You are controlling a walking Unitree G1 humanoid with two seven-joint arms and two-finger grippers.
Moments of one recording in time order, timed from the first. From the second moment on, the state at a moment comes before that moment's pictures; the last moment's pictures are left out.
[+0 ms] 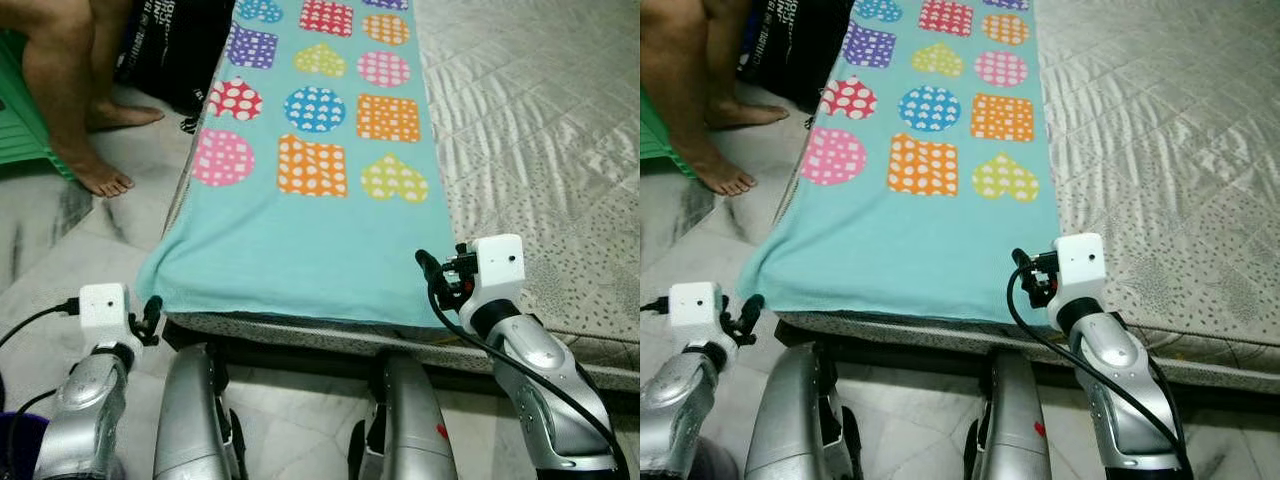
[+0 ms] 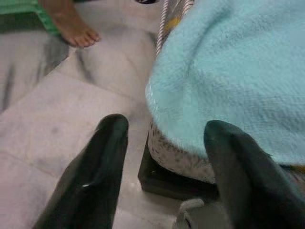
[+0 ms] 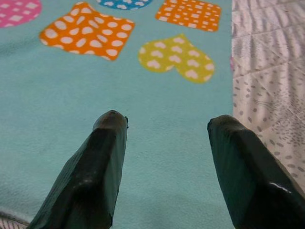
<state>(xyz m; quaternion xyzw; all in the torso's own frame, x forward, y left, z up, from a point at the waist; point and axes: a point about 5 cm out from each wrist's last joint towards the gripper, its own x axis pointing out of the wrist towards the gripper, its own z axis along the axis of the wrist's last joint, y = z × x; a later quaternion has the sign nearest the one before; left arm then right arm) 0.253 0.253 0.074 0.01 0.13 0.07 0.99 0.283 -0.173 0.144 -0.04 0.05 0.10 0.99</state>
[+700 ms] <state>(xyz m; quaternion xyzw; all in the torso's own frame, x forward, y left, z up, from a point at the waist) 0.242 0.245 0.082 0.02 0.12 0.08 0.99 0.284 -0.171 0.143 -0.03 0.05 0.10 0.99</state>
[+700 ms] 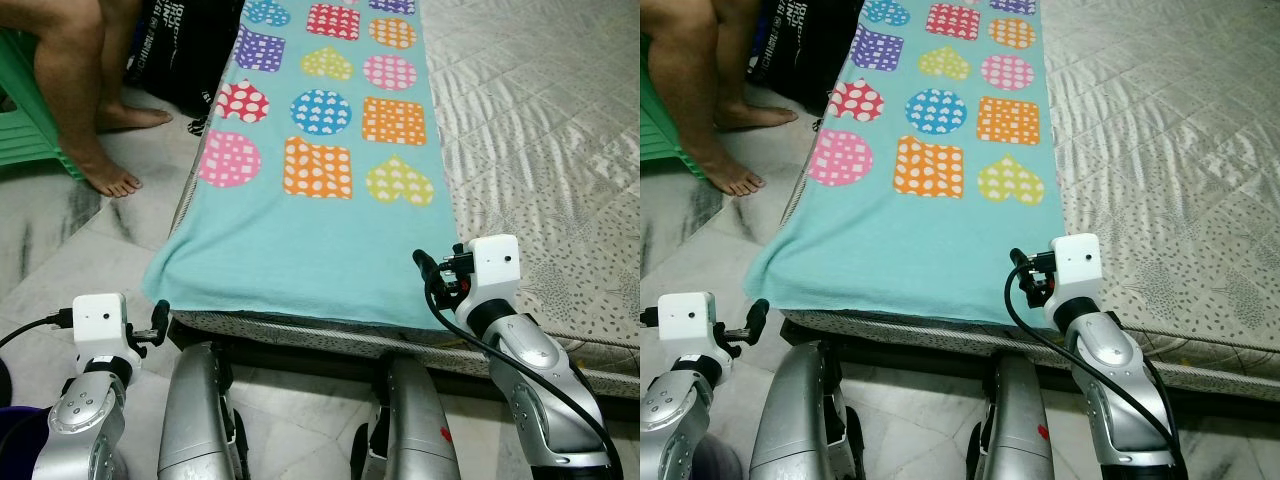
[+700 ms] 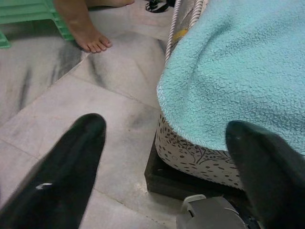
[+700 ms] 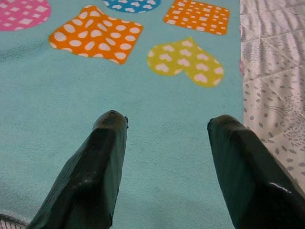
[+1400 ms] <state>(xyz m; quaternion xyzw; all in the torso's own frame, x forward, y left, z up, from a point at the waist) 0.263 0.193 0.138 0.01 -0.05 0.02 1.00 0.328 -0.154 0.158 0.02 -0.03 0.08 1.00</state>
